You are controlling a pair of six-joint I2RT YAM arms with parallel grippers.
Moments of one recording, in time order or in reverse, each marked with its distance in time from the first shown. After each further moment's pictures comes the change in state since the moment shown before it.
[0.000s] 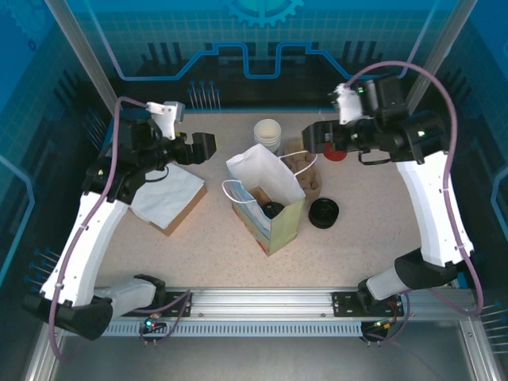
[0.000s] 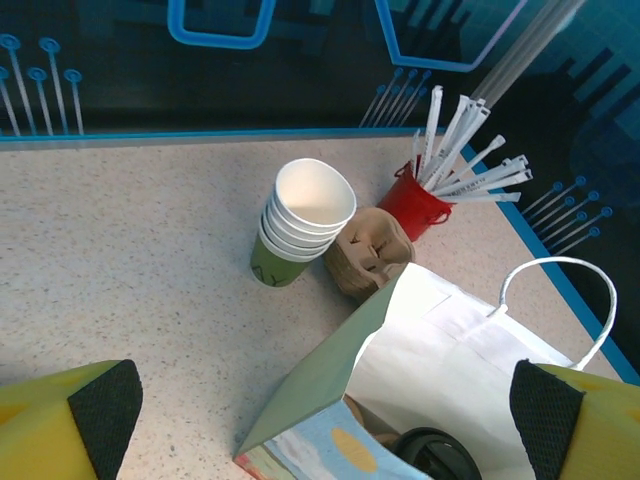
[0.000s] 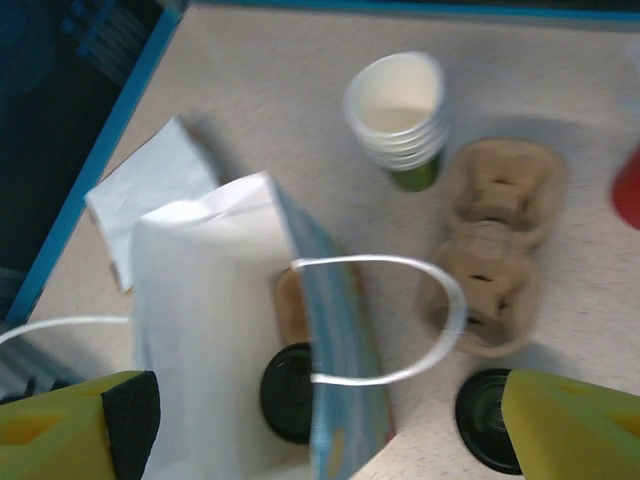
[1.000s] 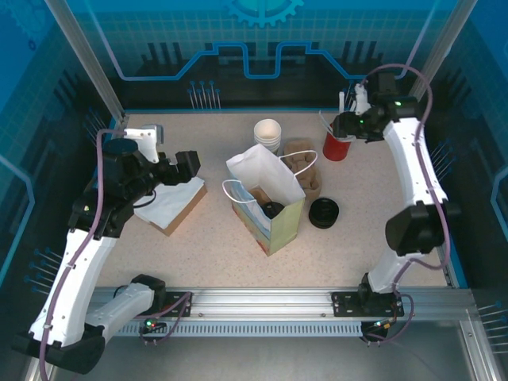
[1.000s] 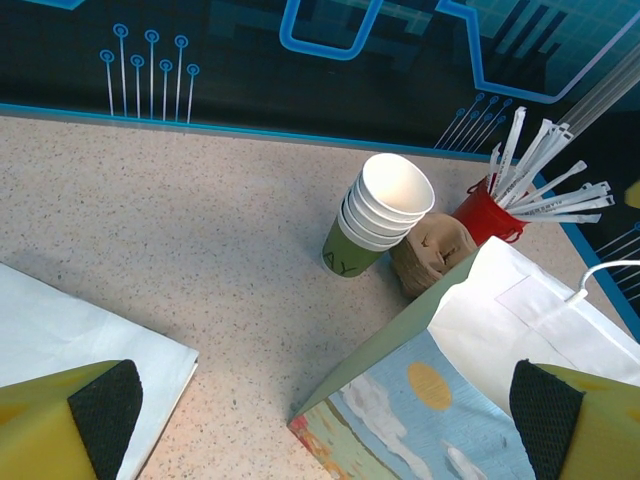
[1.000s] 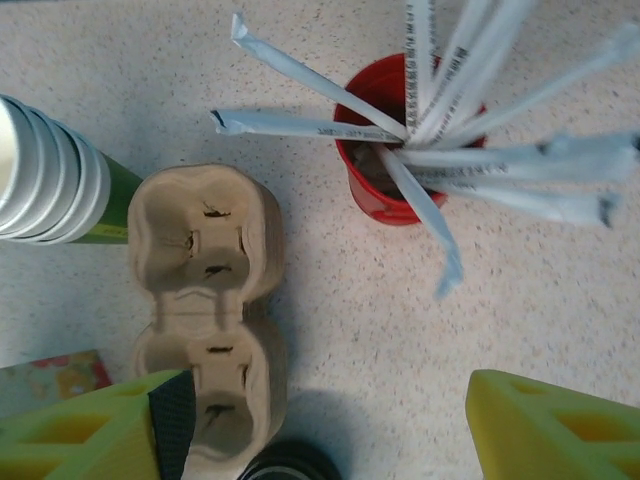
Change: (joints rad) left arm 0.006 -0.213 -0.176 -0.025 -0.168 -0.056; right arm -0.265 0.286 -0.182 0.252 0.166 -0.147
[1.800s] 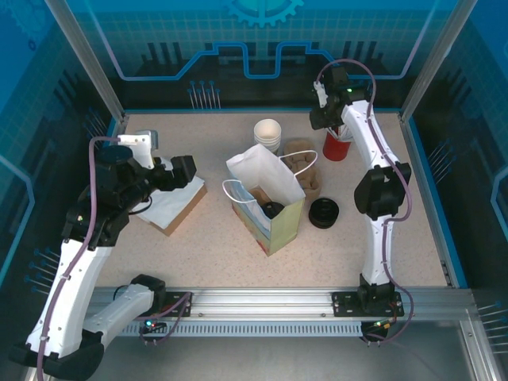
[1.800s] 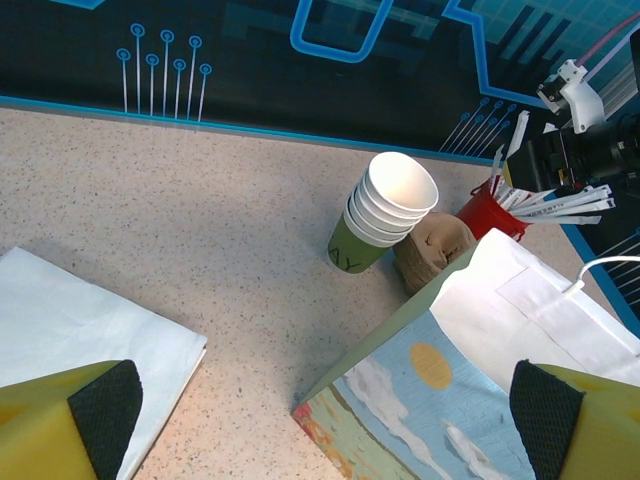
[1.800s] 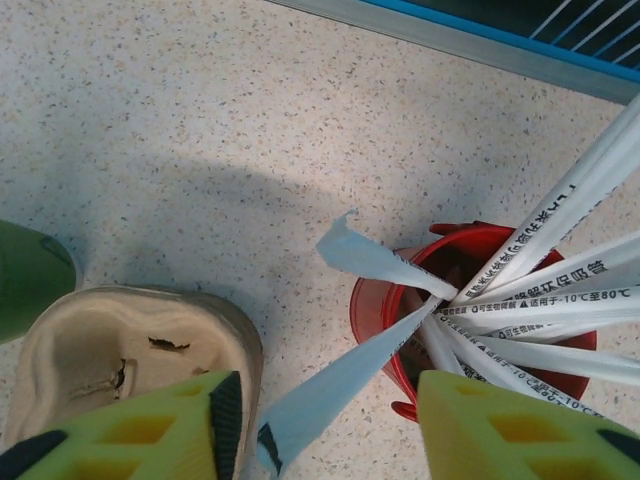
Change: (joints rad) left arm 0.000 -0.053 -0.013 -0.036 -0.019 -0.013; right arm 0.116 0.452 0.398 0.019 0.154 -0.149
